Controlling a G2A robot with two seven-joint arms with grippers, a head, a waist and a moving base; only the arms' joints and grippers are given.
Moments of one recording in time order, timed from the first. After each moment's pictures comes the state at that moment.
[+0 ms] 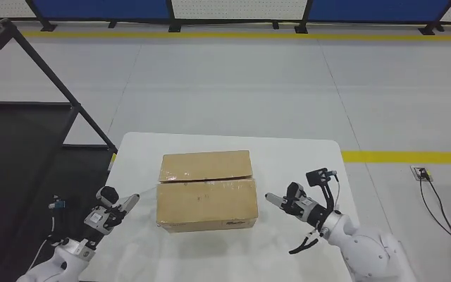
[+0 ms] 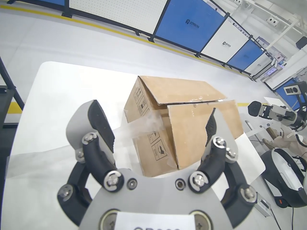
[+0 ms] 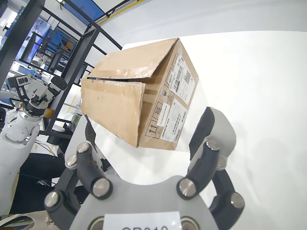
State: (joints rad) left arm 1.51 -1.13 -1.82 -1.83 0.59 -0.44 -0.28; right arm -1.21 -1.18 1.41 -1.82 -0.50 -0.17 0.66
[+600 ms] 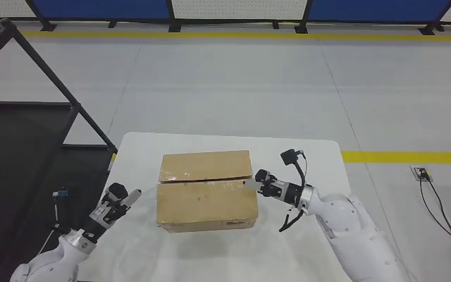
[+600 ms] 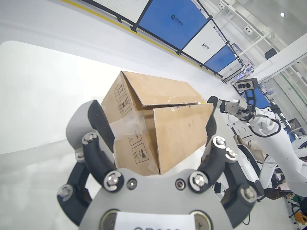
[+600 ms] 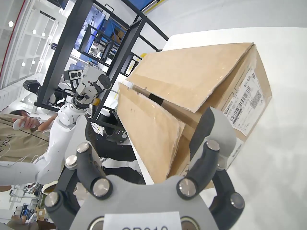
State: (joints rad) left arm 1.44 -1.11 -1.81 -1.76 0.35 -0.48 -0.48; right arm -0.84 -1.23 1.18 -1.36 -0.18 -0.45 0.76
